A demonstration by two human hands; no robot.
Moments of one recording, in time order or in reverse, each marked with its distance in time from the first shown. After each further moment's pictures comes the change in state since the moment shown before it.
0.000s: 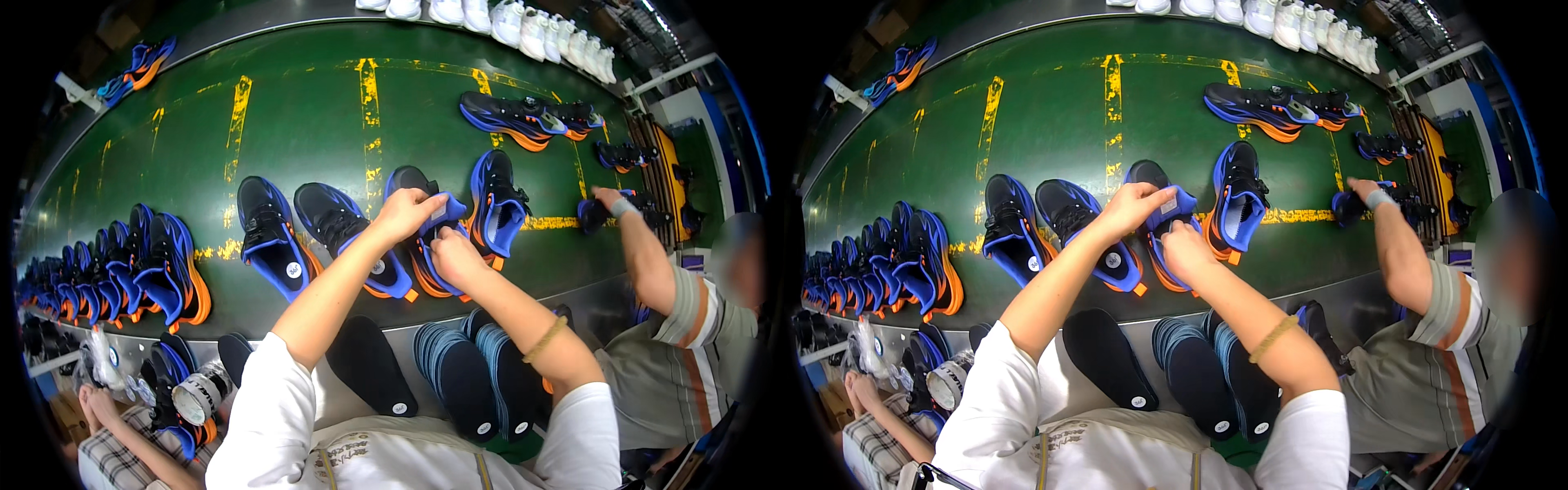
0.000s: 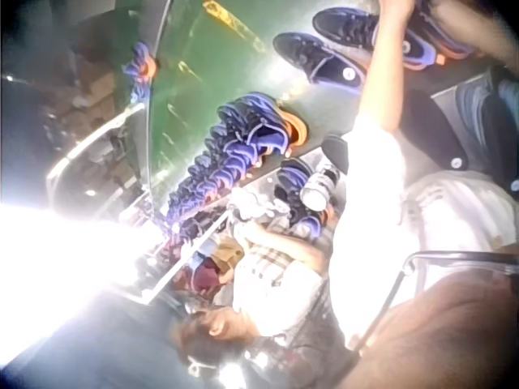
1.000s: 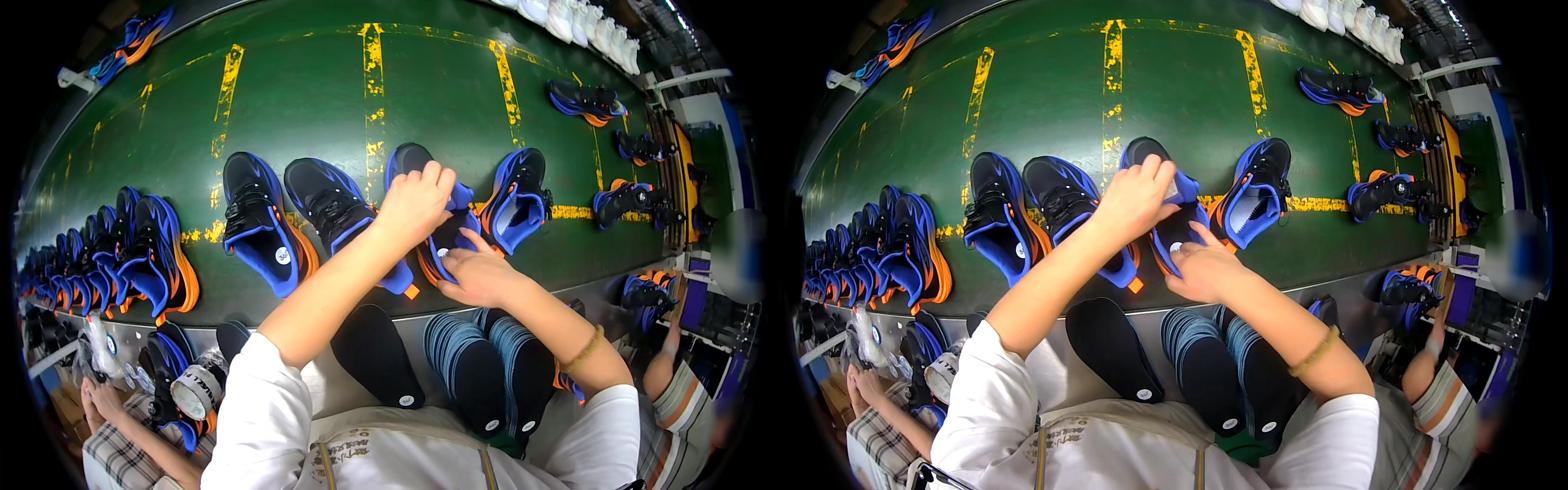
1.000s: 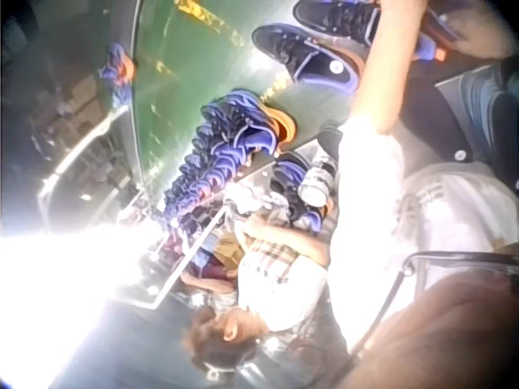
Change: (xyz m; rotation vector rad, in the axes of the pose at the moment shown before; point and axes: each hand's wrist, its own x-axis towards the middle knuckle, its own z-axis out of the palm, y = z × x) left_hand -0.007 -0.013 0.019 0.775 0.293 0.655; right_hand -0.035 0.009 -0.009 0.004 -0.236 -0.208
